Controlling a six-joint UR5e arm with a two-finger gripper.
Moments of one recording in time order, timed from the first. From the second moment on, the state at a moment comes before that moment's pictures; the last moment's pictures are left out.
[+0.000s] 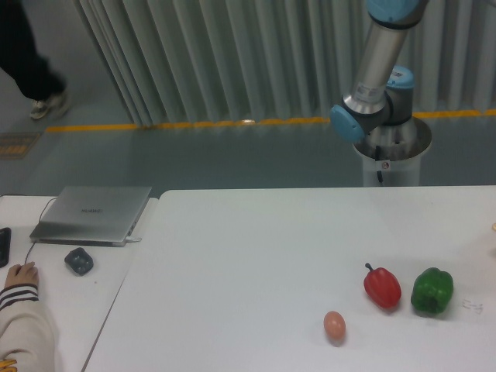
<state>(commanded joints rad) 2.82 -1.87 -1.51 -1.23 1.50 1.52</state>
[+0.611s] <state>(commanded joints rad) 2.56 -1.77 -1.61 -1.23 1.49 1.24</state>
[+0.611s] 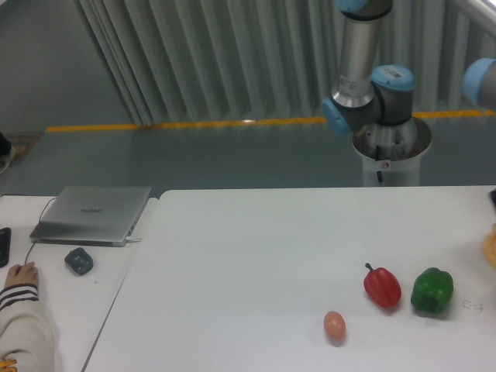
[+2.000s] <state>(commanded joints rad) 2.63 -1.74 -1.60 -1.29 1.62 1.26</state>
